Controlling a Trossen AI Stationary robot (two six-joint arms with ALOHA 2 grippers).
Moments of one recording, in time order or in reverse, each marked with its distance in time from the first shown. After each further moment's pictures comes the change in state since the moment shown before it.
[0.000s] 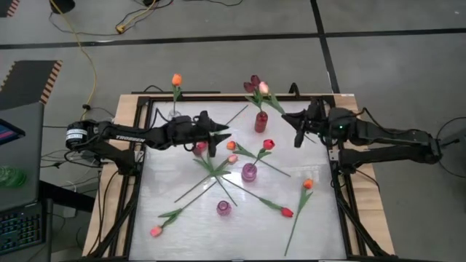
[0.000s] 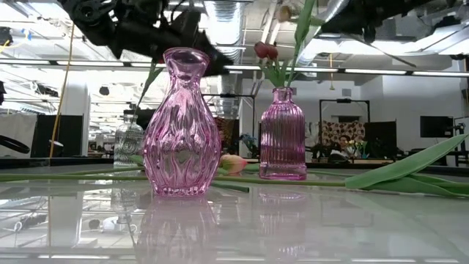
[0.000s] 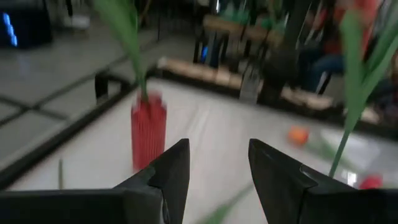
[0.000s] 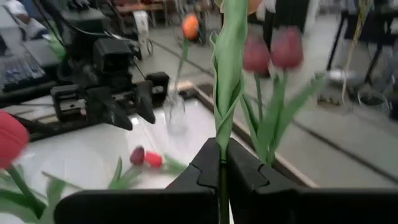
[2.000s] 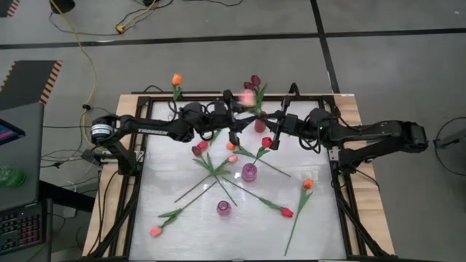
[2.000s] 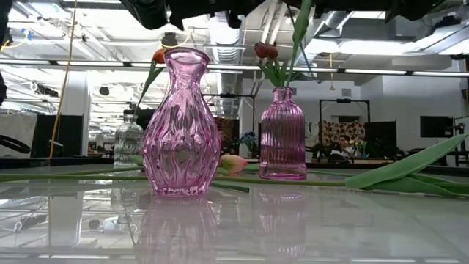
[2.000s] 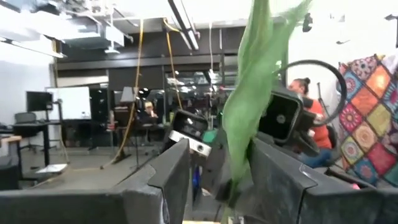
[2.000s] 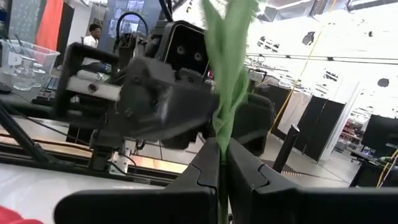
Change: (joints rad) left arm -0.028 0.286 0.452 0.314 0.101 0.187; right arm 0.032 0.393 0.001 0.745 -0.198 -0.454
